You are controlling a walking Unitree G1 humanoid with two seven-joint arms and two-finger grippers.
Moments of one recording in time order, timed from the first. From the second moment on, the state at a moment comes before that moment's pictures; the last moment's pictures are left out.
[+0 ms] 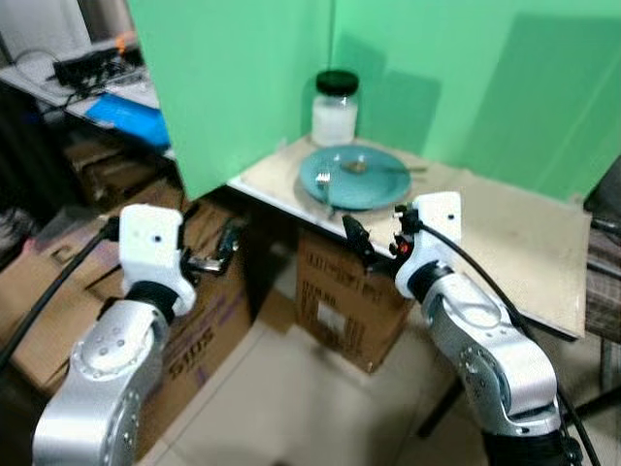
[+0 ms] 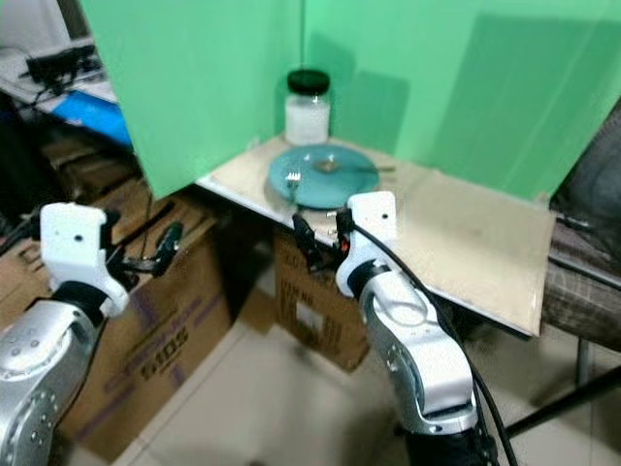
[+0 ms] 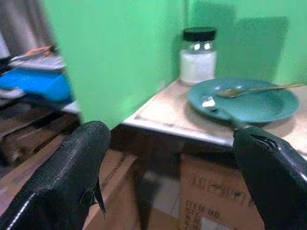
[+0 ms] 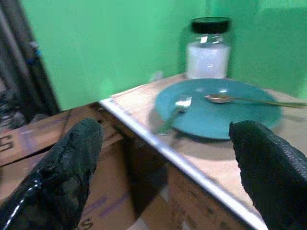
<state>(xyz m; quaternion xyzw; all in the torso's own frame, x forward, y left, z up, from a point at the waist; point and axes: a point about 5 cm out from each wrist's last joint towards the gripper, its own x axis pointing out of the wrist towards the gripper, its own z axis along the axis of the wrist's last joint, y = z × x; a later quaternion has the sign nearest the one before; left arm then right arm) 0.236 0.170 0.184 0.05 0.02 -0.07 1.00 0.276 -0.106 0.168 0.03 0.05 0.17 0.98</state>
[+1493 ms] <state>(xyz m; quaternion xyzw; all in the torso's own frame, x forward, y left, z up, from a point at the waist) 0.242 0.154 0.179 0.04 0.03 -0.11 0.99 0.278 -0.115 0.169 0.03 0.05 0.15 0.99</state>
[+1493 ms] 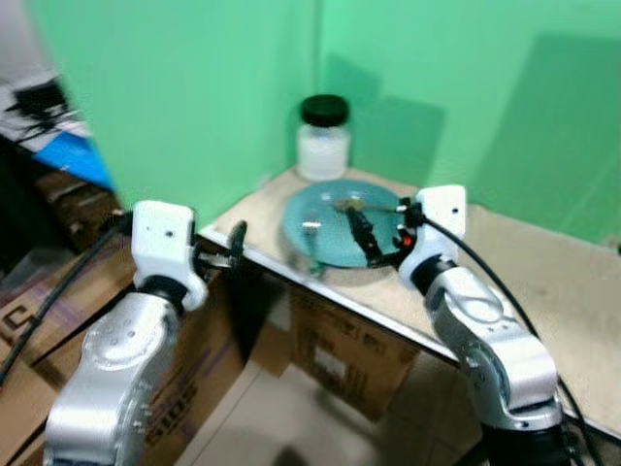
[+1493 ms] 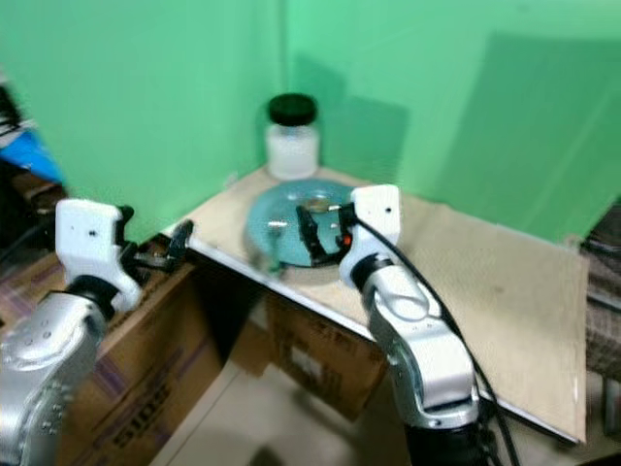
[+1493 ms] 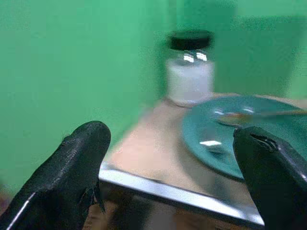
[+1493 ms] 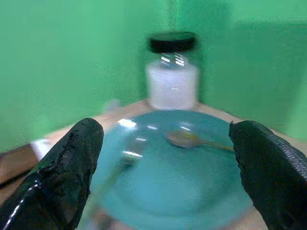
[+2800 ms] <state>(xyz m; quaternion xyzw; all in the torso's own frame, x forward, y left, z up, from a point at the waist) 0.233 0.161 0.176 0.06 0.05 -0.13 0.99 0.292 -0.110 0.168 -0.07 0.06 0.24 0.97</state>
